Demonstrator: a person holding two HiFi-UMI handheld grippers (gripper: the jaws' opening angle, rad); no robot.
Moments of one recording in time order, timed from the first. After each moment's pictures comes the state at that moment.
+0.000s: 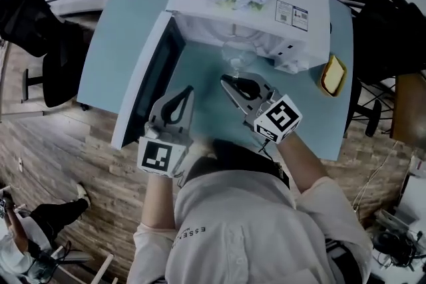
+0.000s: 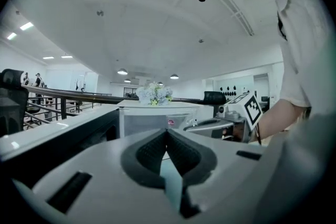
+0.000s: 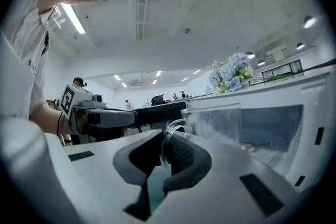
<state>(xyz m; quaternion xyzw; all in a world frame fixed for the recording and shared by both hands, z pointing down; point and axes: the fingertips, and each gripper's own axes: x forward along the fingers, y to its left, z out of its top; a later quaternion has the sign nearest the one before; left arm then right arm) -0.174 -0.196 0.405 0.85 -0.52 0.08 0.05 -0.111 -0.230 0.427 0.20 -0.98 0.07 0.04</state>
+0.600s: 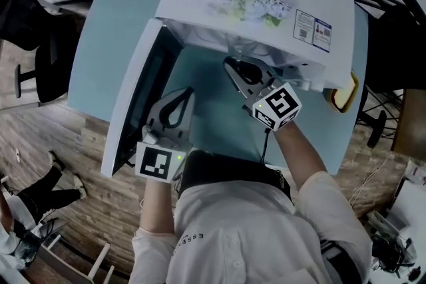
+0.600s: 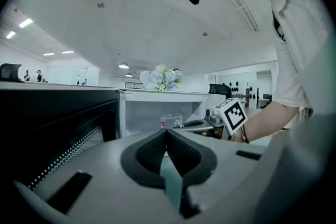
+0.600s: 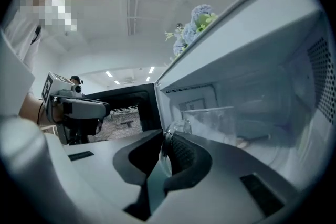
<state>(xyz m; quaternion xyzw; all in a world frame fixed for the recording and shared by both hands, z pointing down) -0.175 -0.251 0.452 0.84 -0.52 0.10 0.09 -0.115 -0.332 0.499 0.23 -0.97 0.09 0.06</state>
